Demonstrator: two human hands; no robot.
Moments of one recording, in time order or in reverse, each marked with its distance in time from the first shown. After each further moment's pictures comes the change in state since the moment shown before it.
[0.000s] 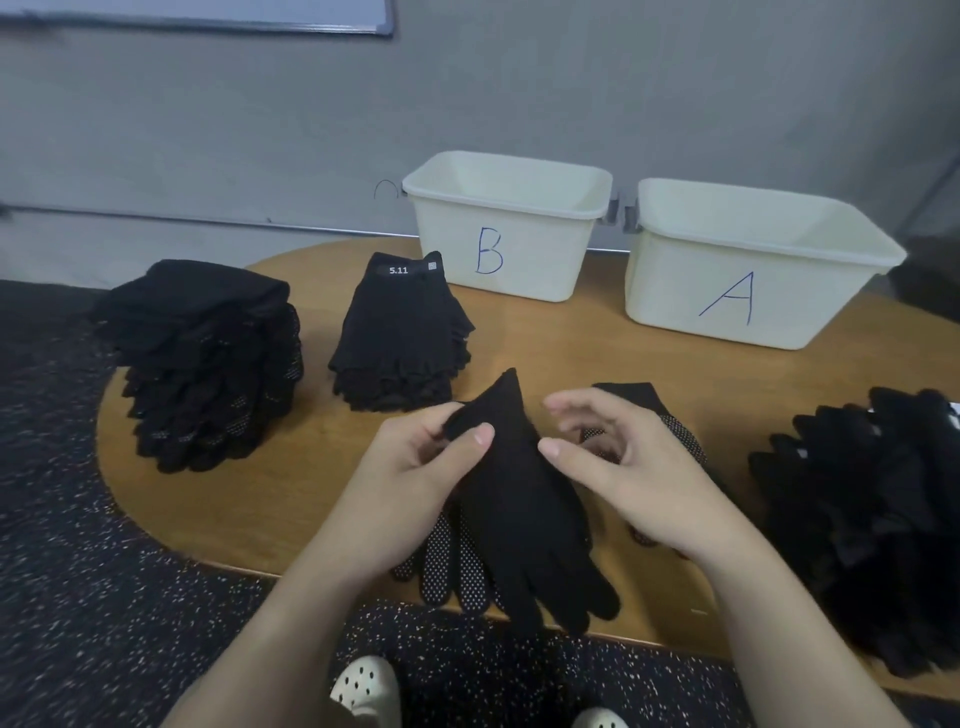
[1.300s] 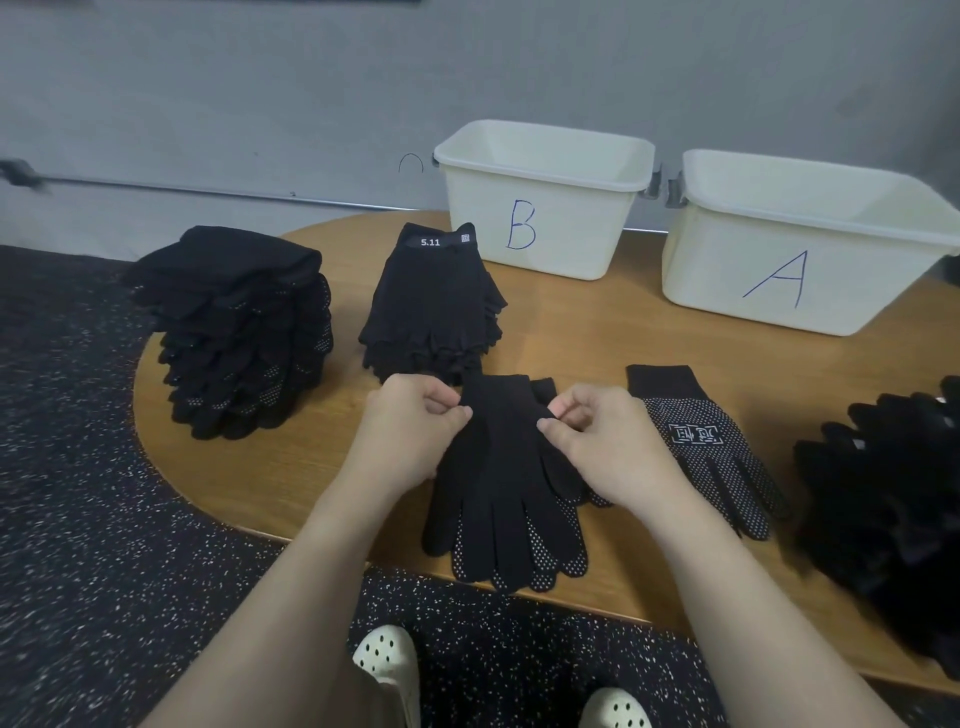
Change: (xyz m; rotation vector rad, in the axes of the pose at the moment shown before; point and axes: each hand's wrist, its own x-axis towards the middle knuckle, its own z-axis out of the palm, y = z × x) left_hand 0.037 -0.035 -0.034 0.609 0.344 -0.295; right_hand 0.042 0.022 0.049 -0.217 0.164 0.140
